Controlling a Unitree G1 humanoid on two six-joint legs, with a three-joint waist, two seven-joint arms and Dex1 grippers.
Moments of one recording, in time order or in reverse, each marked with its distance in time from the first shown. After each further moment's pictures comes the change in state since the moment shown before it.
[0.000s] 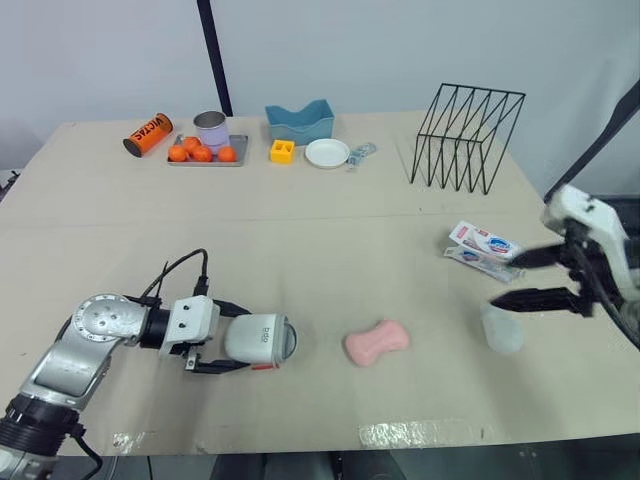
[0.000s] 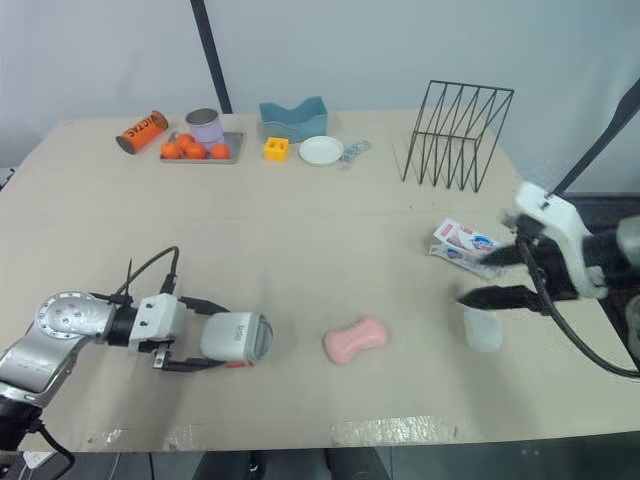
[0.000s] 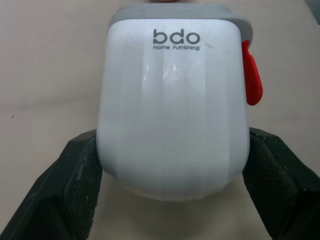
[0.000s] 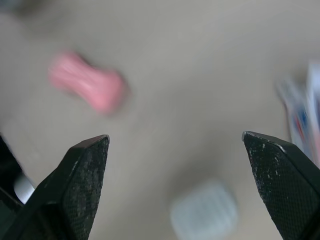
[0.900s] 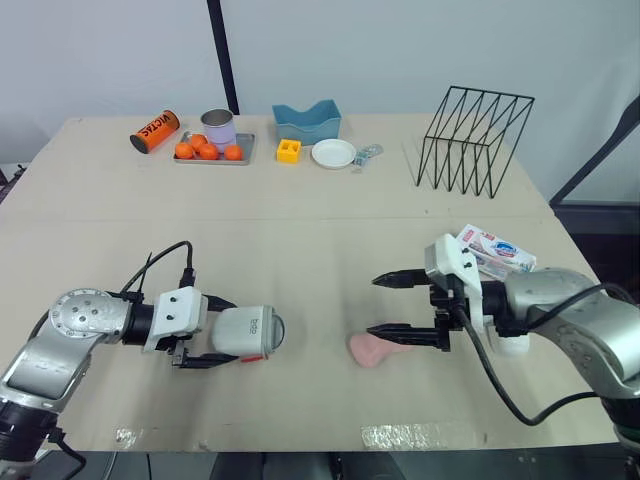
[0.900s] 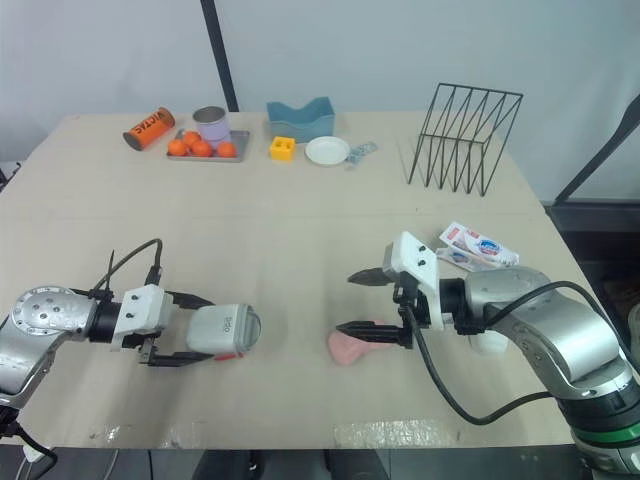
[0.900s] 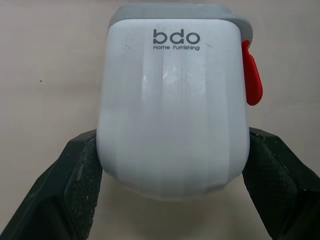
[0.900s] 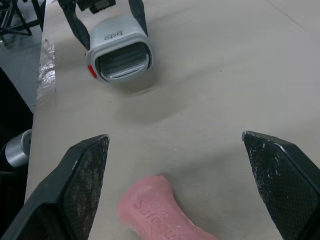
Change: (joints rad) left arm 0.028 0.081 0.059 -0.091 -0.019 0.125 0.019; right arm 0.046 0.547 0.146 -0.203 -0.184 -0.137 -0.126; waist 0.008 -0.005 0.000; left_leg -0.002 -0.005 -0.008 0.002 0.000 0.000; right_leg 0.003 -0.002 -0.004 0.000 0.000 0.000
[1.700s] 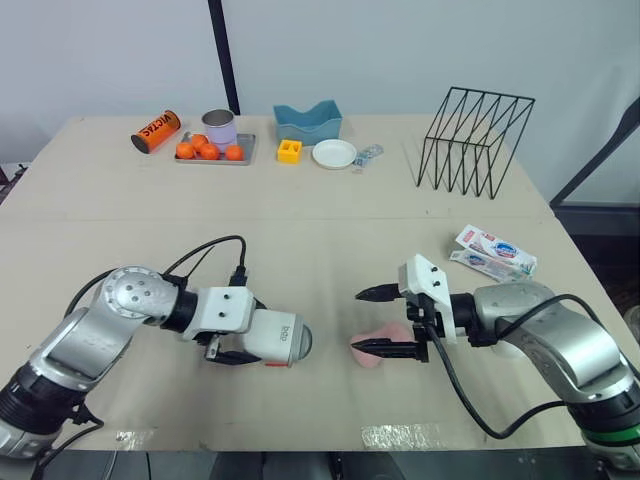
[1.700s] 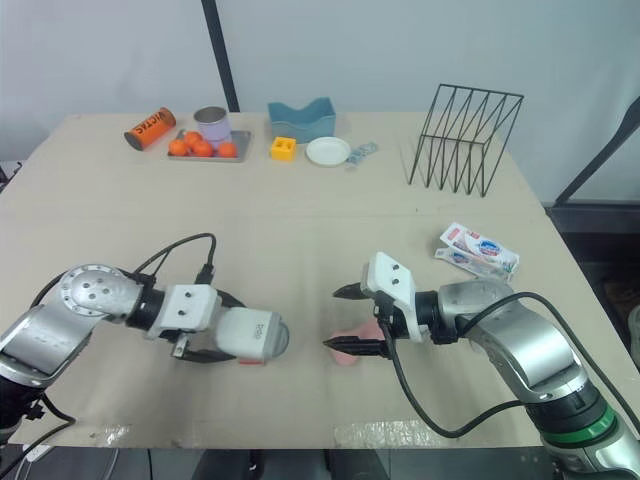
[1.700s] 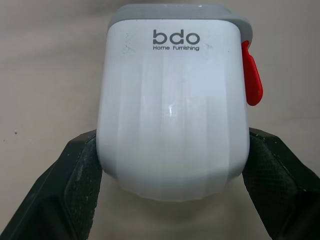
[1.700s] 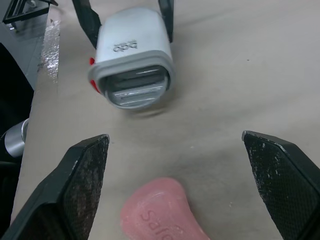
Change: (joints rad) left arm -0.237 -0.053 -0.253 -0.162 0.168 0.243 0.043; right arm 0.002 0.096 0.095 0.034 -0.141 -0.047 0.039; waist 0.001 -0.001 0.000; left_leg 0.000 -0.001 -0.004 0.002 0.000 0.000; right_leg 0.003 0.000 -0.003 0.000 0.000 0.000
